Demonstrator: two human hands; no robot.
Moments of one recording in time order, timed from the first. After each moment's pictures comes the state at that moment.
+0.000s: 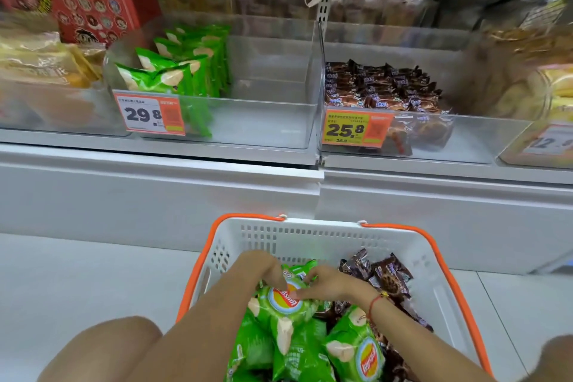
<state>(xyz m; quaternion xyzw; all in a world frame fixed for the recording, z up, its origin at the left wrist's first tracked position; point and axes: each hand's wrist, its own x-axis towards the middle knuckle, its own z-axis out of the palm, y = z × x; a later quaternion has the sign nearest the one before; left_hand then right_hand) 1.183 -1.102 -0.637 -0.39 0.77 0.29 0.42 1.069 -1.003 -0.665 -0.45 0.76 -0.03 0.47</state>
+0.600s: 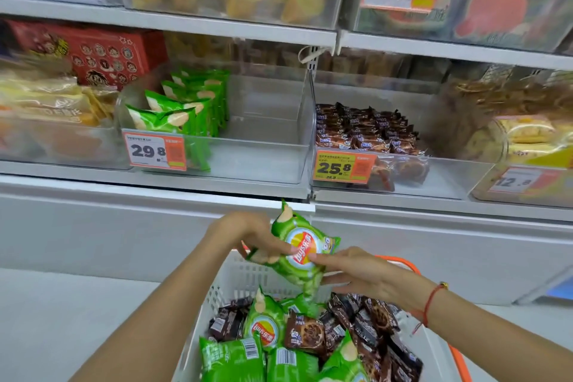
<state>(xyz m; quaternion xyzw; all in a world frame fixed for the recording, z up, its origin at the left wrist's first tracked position) 1.188 -1.136 -0.507 -0.41 0.80 0.38 0.23 1.040 -0.992 -0.549 -0.27 0.72 -0.30 0.56</state>
